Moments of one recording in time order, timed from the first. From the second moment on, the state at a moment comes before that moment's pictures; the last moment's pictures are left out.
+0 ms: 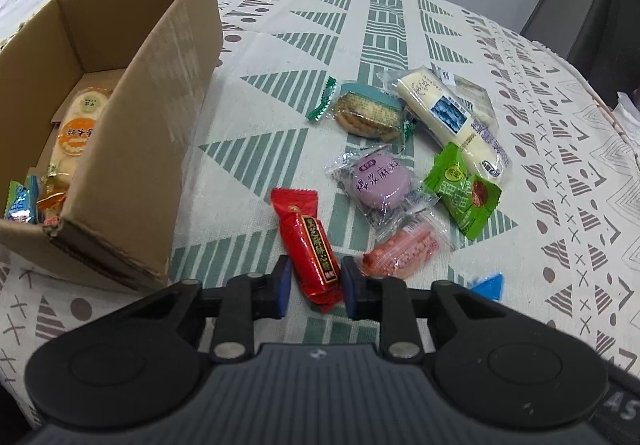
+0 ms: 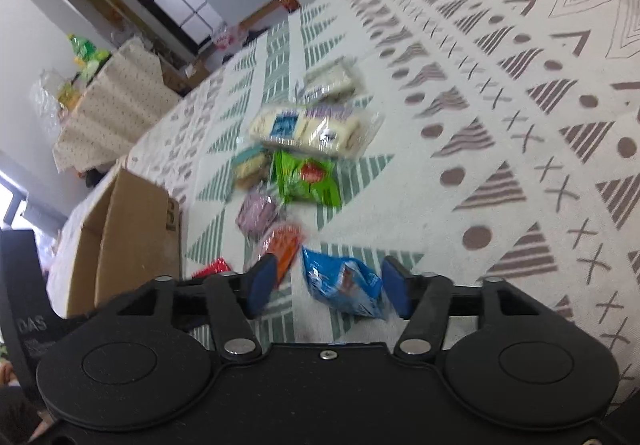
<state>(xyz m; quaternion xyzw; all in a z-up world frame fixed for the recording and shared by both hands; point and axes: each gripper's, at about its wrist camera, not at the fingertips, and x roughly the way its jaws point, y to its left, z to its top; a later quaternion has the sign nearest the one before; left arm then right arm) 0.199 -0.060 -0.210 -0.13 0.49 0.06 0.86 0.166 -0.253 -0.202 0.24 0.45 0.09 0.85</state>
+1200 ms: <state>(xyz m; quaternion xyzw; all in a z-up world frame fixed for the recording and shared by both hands) 0.182 -0.015 -0.124 -0.21 0.38 0.04 0.90 0.174 -0.208 -0.161 0.17 0.43 0.10 0.88</state>
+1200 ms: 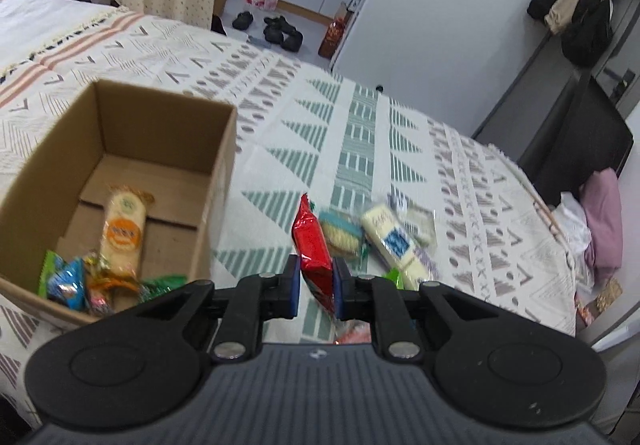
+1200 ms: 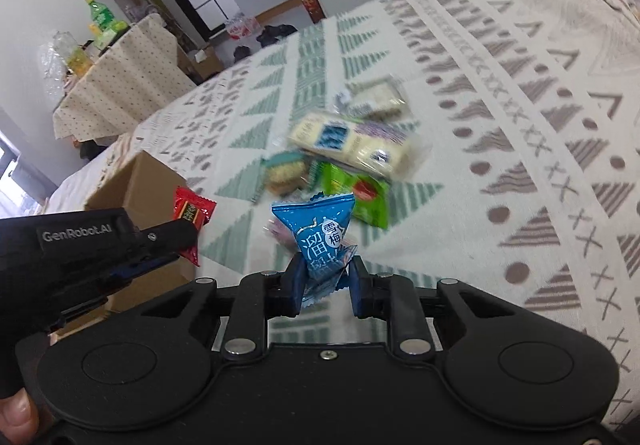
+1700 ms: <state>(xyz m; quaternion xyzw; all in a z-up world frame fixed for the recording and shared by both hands) 0.177 0.055 -0.090 -0.25 0.35 0.06 0.90 0.184 -0.139 -0.110 0.14 0.39 0.16 0.90</state>
